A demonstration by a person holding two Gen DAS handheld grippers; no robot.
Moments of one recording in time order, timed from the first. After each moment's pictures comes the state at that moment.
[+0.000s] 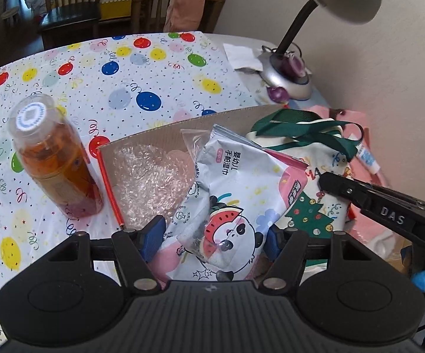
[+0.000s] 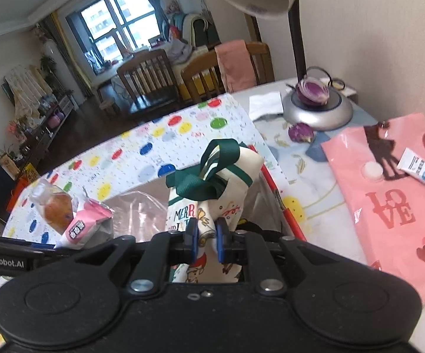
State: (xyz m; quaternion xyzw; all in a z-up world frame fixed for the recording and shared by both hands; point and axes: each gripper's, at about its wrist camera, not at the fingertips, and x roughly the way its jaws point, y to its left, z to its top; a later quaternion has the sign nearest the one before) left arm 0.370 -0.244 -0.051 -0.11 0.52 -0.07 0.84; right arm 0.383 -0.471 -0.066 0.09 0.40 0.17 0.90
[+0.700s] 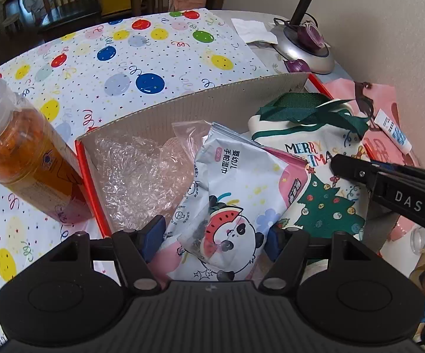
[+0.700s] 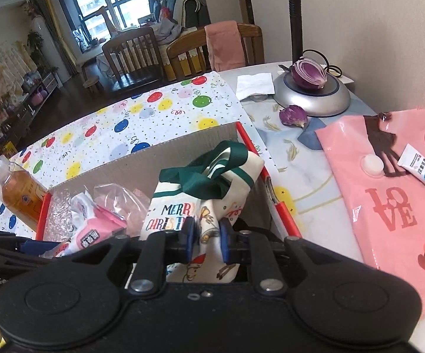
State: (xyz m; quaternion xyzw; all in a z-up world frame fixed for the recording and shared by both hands) left arm 0.393 -0.262 -0.099 -0.06 0.54 -0.06 0.84; right arm 0.408 -0.458 -0.099 0.04 0.43 0.15 0.89
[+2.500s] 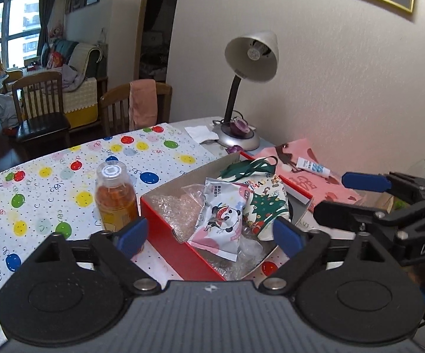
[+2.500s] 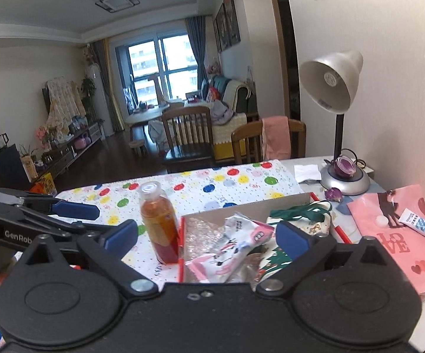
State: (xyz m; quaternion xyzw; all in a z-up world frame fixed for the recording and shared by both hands) left arm 0.214 -0.164 0.018 -0.03 0.32 -0.18 0.93; right arm 0.216 -0.389 0.001 0.02 0.24 0.21 0.95
